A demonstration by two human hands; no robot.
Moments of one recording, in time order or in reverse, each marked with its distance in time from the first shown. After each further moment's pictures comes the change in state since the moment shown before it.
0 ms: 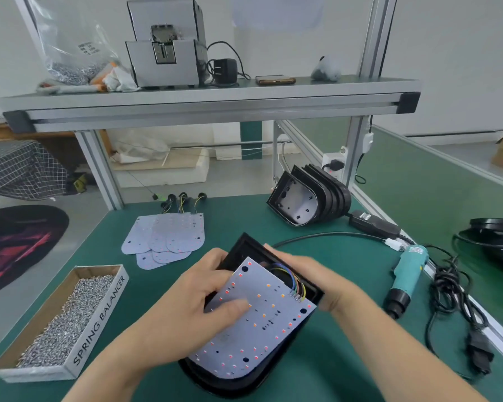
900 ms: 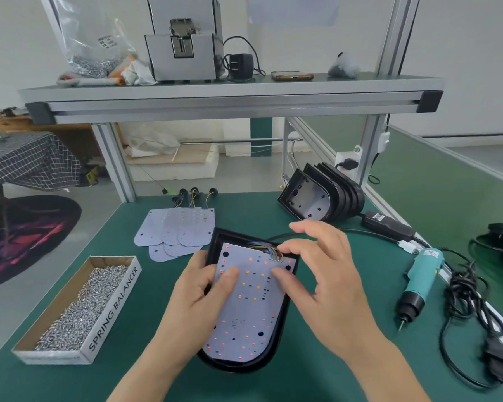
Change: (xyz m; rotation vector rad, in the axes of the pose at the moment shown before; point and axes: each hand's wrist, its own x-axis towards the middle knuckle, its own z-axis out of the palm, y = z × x) left_hand -0.005 -0.033 0.028 -0.322 0.493 -0.142; right_hand -0.036 0.007 0.042 -0.958 0.761 -0.794
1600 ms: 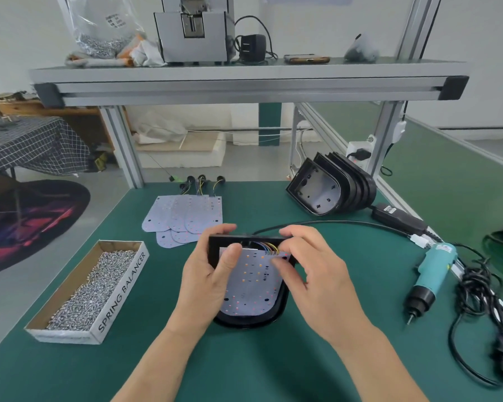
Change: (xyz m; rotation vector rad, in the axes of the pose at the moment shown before) left_hand 0.015 -0.016 0.011 0.010 0.155 0.044; right_hand -0.004 0.007 0.024 0.064 -0.092 0.045
